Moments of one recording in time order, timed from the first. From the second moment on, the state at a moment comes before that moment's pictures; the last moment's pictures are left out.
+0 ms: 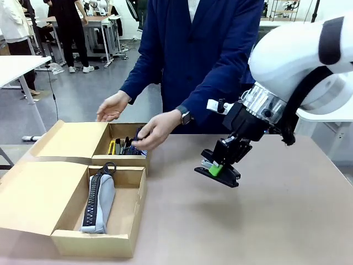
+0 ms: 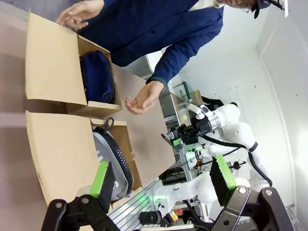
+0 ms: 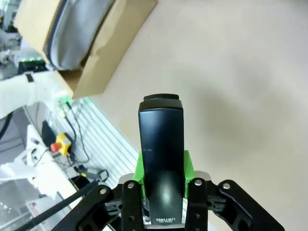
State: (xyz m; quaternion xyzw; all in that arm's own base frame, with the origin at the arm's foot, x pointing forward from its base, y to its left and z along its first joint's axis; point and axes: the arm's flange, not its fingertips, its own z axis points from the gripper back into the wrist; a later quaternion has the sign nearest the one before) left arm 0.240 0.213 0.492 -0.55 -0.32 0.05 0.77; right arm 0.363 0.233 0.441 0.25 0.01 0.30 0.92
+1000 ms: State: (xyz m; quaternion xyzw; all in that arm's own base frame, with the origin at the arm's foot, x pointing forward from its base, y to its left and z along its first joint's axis) left arm 0.240 0.213 0.492 -0.55 -0.32 0.05 0.77; right arm 0.358 0.236 0.438 0.27 0.01 0.29 0.92
